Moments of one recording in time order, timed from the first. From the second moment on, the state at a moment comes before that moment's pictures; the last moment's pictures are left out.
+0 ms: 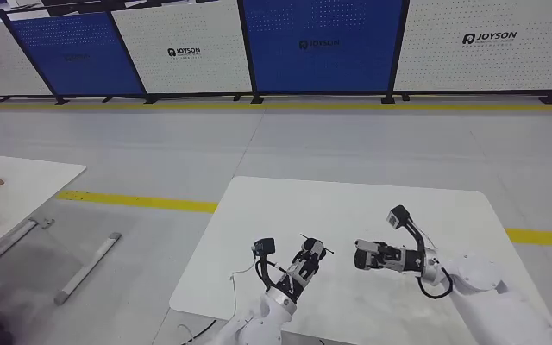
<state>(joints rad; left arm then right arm) 1.62 -1.26 -1.01 -1.85 0.34 0.03 0.19 -0.98 -1.07 0.97 -1.23 0.45 -0.30 1.12</state>
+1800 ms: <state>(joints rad) 1.62 -1.26 -1.01 -1.85 0.34 0.03 0.19 -0.90 -0.95 1.13 -1.45 -0.45 0.11 1.26</state>
